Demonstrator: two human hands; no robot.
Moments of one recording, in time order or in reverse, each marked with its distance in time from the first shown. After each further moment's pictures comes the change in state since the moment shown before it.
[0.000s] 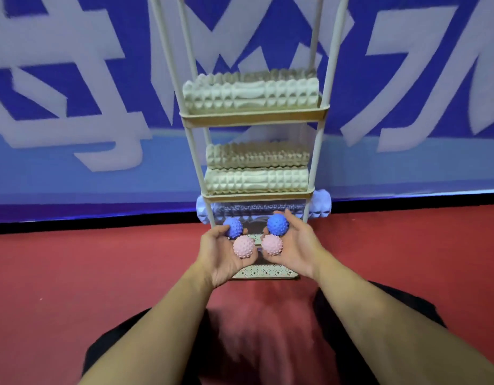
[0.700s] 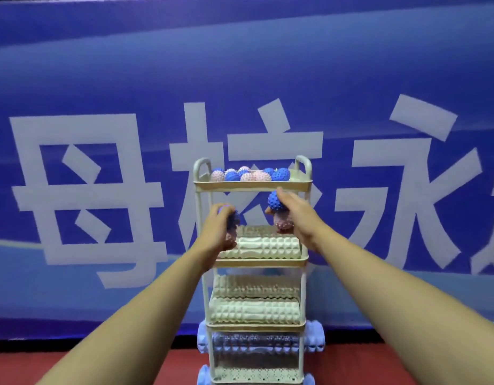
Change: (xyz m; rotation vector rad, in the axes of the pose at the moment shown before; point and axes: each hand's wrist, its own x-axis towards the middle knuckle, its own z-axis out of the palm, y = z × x) left_hand -0.099 0.179 0.278 0.799 0.027 0.770; right_hand -0.130 -0.242 0.250 -0.800 -0.059 -0.808
